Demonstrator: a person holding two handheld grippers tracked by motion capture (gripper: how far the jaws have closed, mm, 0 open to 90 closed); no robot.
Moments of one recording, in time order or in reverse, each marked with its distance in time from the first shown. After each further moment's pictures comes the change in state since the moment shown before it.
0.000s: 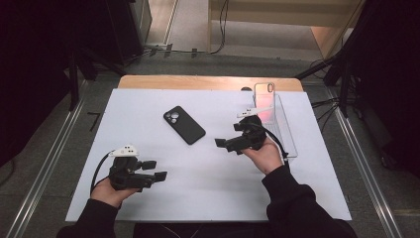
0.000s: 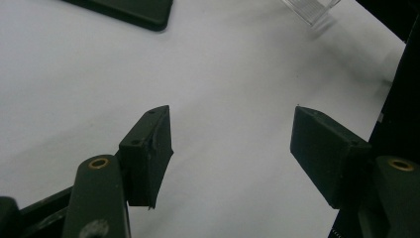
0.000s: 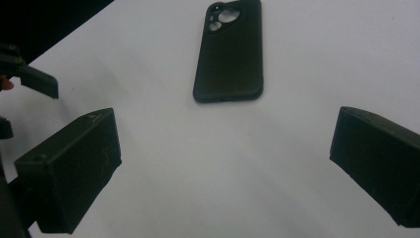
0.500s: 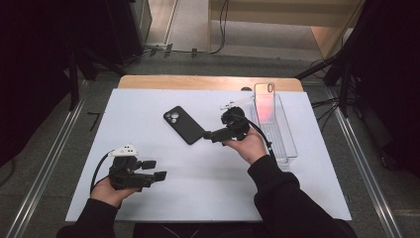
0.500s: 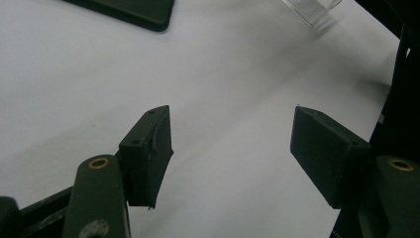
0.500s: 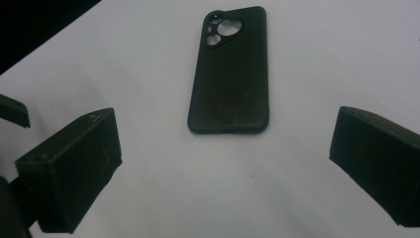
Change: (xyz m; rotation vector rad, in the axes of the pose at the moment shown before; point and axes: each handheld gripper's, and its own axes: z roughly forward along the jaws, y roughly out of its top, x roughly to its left) left arm 0.002 0.000 0.000 0.001 -0.001 -0.003; right arm 0.002 0.029 0.043 0.044 -0.014 -0.017
